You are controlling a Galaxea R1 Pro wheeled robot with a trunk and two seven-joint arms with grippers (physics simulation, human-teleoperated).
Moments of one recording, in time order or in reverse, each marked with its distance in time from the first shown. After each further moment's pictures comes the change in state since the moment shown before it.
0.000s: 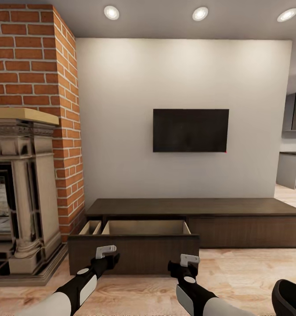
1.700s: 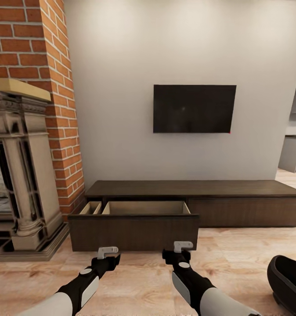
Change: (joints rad) left arm 0.000 -0.005 -0.089 -0.003 0.008 0.003 0.061; right arm -0.020 0.001 0.006 -0.136 0.100 0.118 0.004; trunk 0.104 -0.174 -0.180
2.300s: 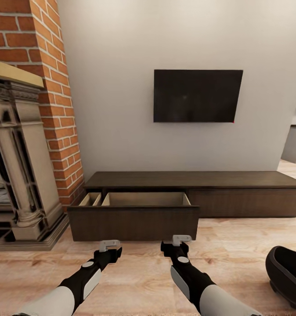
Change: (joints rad) left arm -0.023 -0.004 0.000 -0.038 0.001 0.006 0.001; right arm 0.000 -0.003 -0.003 -0.078 0.010 -0.008 0.001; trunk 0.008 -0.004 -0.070
